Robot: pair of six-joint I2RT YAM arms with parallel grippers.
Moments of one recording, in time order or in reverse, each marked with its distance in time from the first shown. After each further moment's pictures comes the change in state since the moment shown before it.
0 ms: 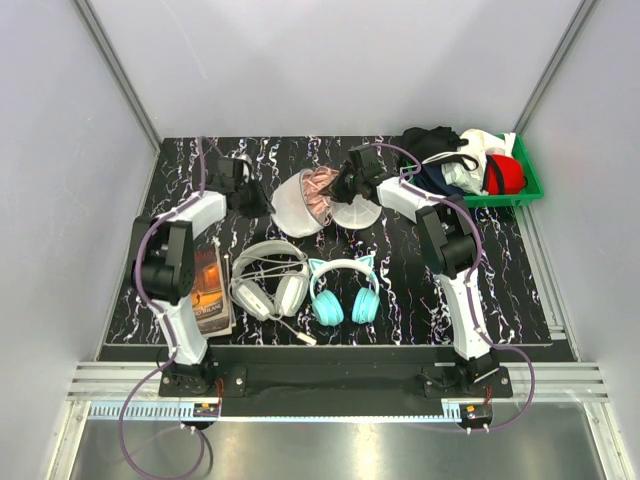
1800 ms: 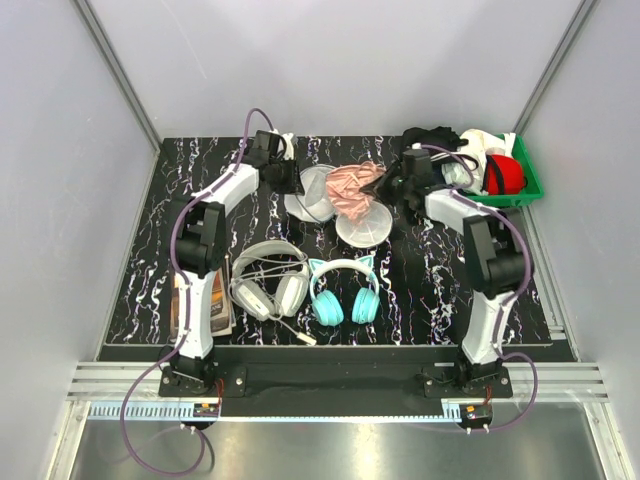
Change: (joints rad) left arm -0.119 0.377 0.538 -0.196 0.064 0.270; right arm -0.200 -0.380 -0.485 0.214 -0.087 -0.072
